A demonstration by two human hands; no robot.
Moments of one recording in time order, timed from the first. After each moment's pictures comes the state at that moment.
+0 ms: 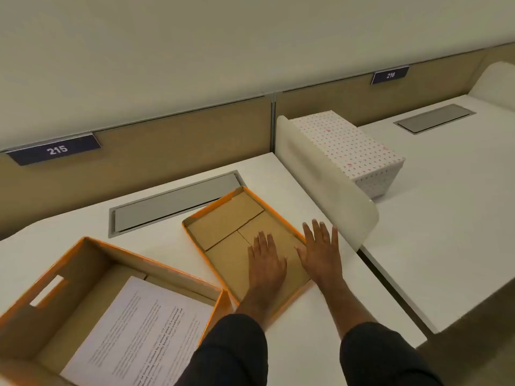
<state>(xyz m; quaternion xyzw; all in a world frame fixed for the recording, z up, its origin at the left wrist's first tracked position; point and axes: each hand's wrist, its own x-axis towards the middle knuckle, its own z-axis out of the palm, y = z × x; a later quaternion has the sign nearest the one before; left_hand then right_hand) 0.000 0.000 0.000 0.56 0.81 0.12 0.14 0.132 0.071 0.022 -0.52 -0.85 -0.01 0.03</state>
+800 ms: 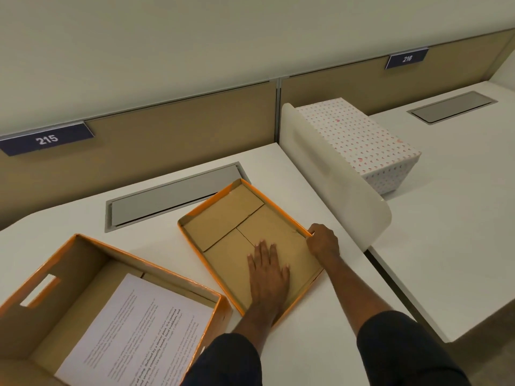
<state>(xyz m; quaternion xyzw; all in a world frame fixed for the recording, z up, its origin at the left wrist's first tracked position) 0.007 -0.011 -0.025 0.53 0.83 0.11 0.15 0.109 0.124 0.021 -0.65 -0.71 0.27 0.08</state>
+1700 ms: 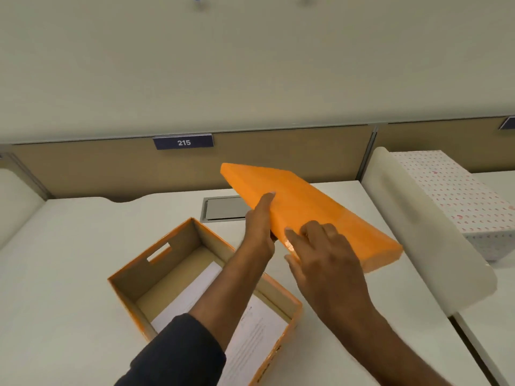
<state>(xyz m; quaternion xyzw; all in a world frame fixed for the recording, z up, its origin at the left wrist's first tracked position) -0.158 -0.081 0.227 0.01 0.54 0.73 0.42 0.000 -0.092 0.253 -0.26 -0.93 -0.06 0.24</state>
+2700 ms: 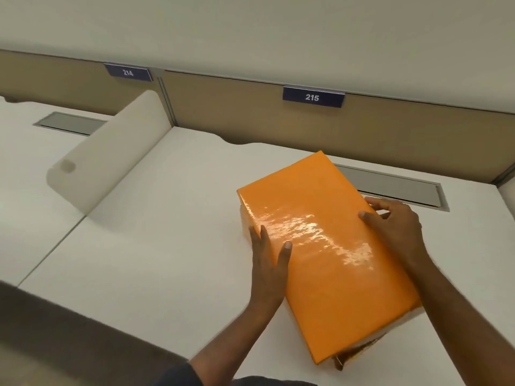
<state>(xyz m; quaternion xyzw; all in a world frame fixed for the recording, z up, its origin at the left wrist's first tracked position) -0.196 -0.372 0.118 0.12 0.78 0.58 0.17 -0.135 -0.123 0.177 -0.34 -0.86 0.35 0.18</state>
